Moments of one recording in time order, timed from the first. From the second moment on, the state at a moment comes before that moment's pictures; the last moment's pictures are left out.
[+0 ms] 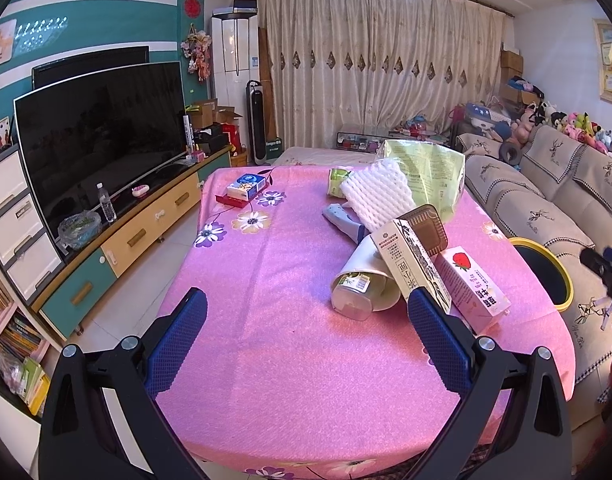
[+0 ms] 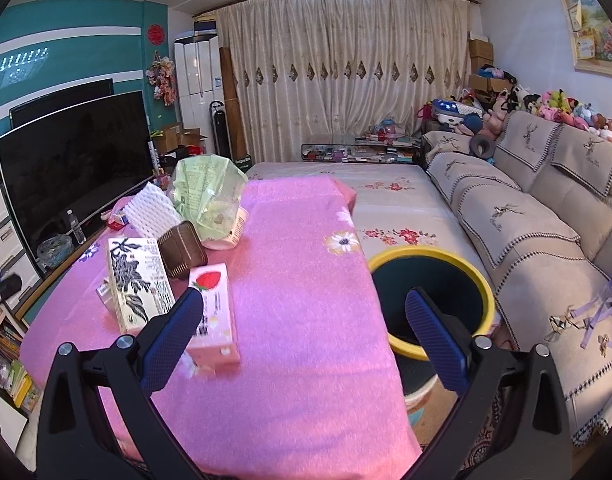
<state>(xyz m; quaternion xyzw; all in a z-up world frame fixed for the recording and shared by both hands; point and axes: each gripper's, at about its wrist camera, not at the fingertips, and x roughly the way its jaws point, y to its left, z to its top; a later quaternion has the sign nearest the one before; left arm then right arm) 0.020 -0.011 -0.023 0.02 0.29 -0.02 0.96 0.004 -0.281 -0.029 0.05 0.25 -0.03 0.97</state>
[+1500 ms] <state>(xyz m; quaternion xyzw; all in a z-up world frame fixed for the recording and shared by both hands) 0.100 -0.032 -0.064 0.04 0.31 -0.06 0.95 0.213 -0.235 -0.029 0.11 0.29 0.06 0.95</state>
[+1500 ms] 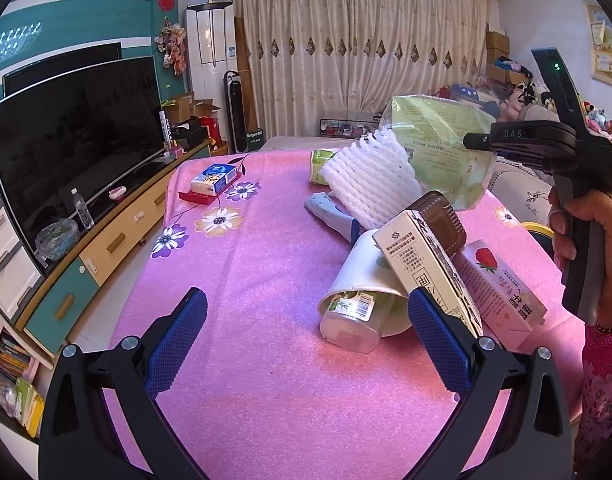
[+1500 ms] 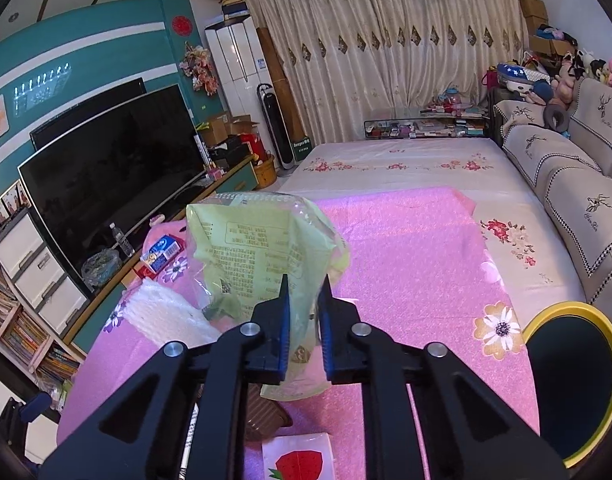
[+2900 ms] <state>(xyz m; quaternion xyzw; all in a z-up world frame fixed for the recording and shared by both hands) 0.090 -0.105 -0.058 0.08 0.30 -0.12 0.94 0.090 -0.470 -0.113 0.16 0.29 -0.25 0.91</state>
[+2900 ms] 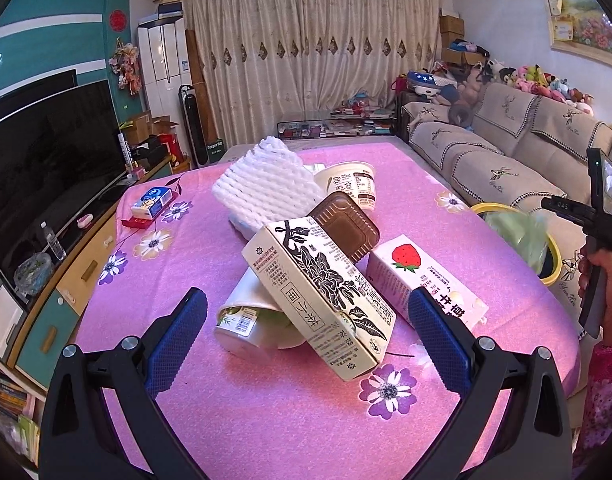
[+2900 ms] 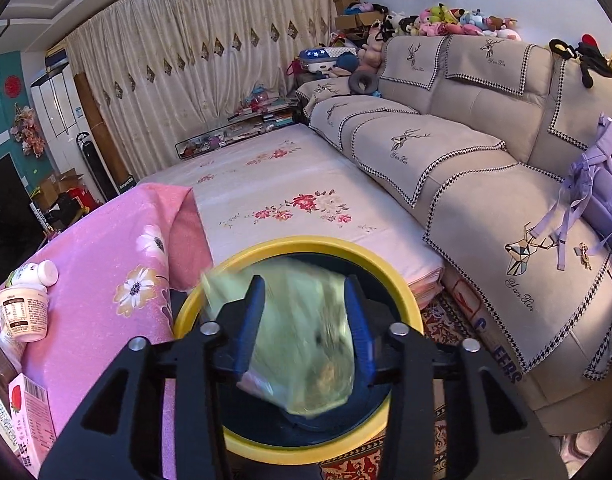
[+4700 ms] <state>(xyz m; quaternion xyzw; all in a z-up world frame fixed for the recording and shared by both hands) 0.143 -0.136 -0.083 0.07 0.34 -0.12 0.93 0.065 -0.441 -0.105 0.19 0.28 -0.20 0.92</state>
